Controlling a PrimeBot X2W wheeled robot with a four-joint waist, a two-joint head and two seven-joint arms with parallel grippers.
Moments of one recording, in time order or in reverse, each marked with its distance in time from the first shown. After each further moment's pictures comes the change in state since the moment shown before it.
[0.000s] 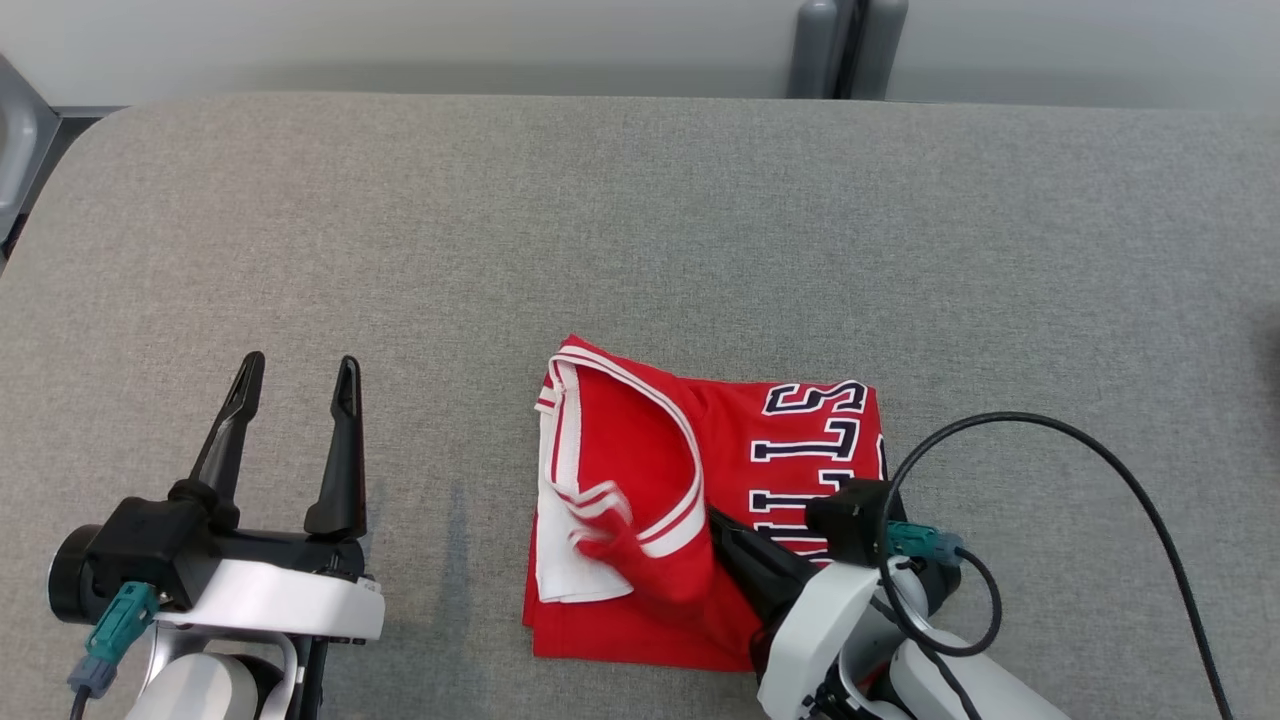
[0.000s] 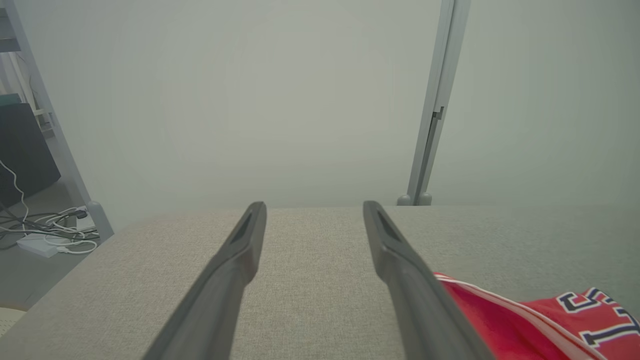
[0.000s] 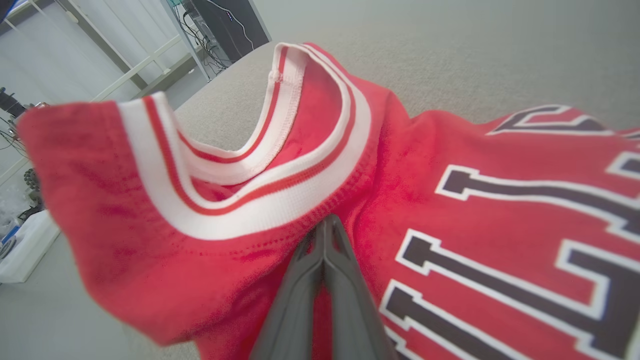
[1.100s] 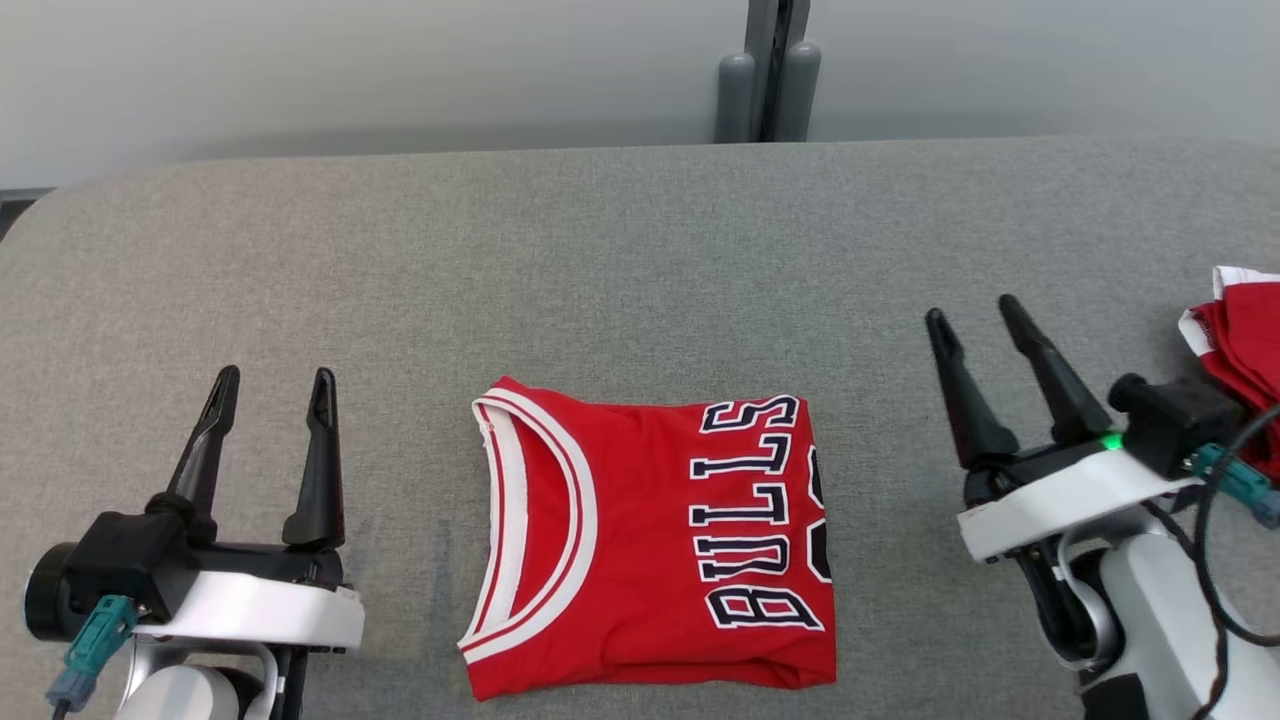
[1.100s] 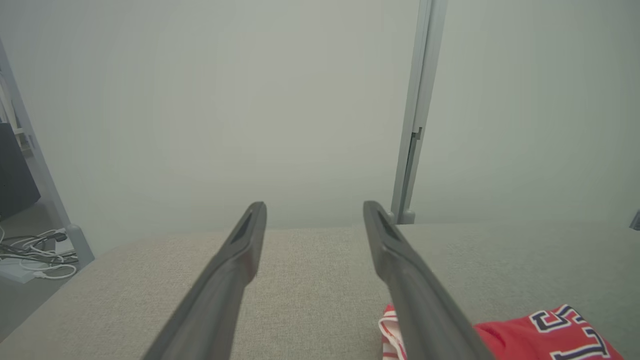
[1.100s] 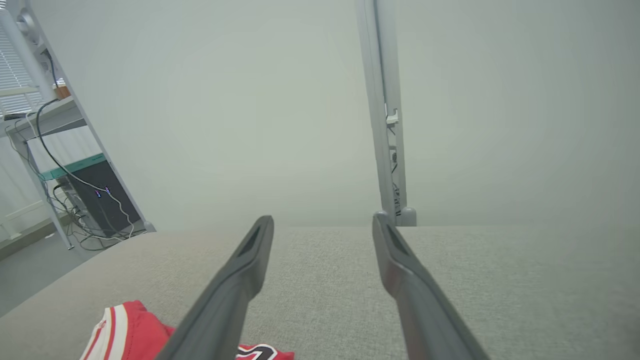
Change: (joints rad) left arm 0.024 0.013 0.012 0.005 -0.009 0.015 -0.012; right arm 0.000 -0.066 -0.404 -0.100 -0.102 0.000 -0.193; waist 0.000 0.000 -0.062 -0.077
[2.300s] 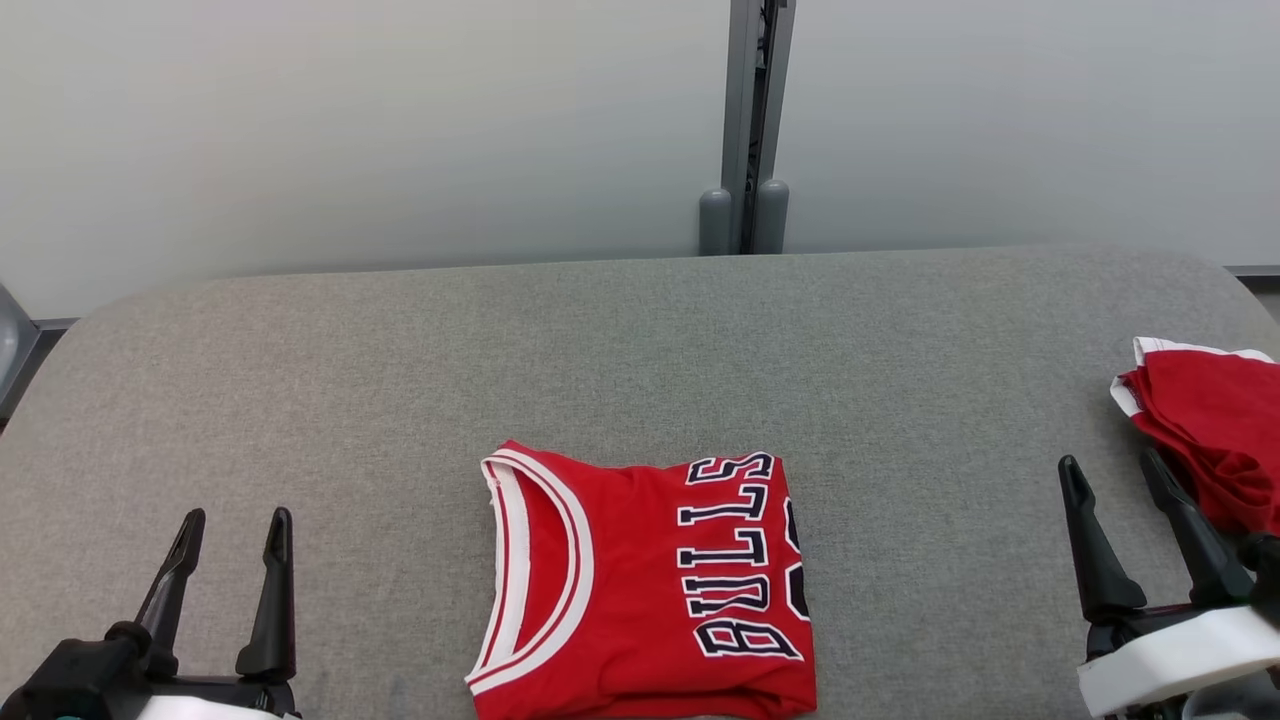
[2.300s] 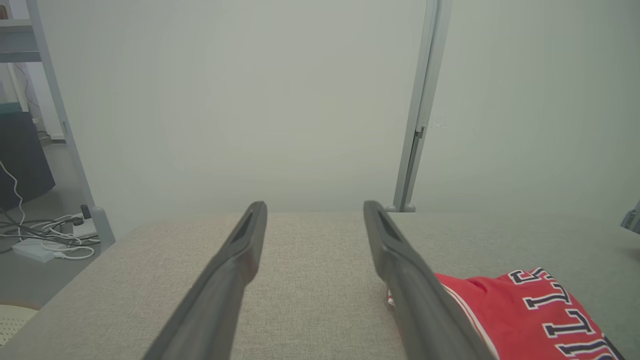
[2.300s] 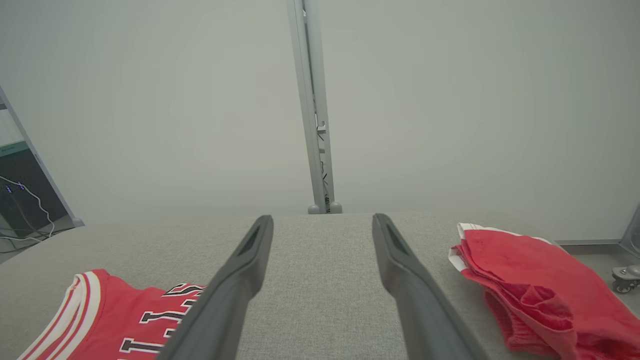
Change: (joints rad) left arm 0.225 -0.035 0.162 0.063 0.018 -0.173 -0.024; right arm 0.418 0.029 -0.327 -0.364 -0.166 0.000 0.203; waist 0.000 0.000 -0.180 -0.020
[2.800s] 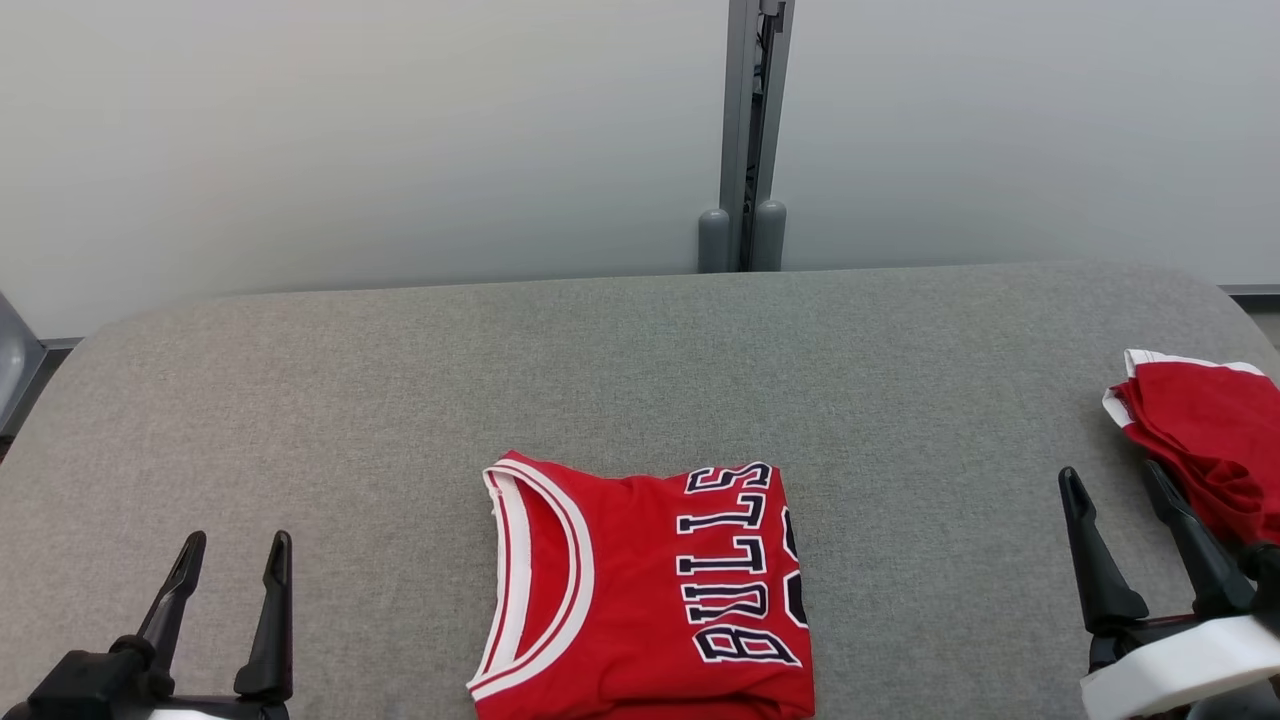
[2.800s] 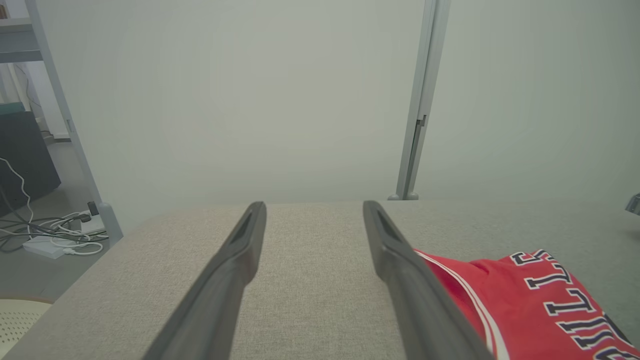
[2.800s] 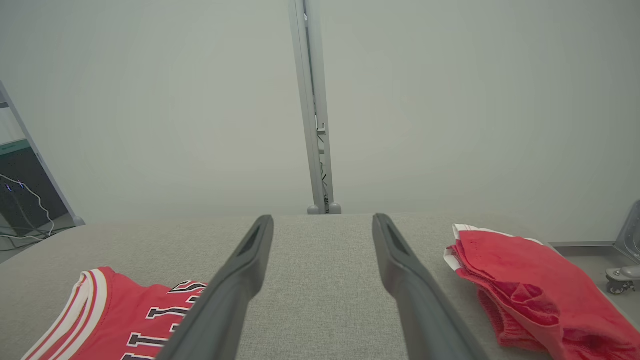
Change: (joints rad) left arm 0.025 0.020 -0.008 0.007 0.006 0.013 0.022; right arm 0.030 0.008 -0.009 -0.034 -0.013 0.000 0.033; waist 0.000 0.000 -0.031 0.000
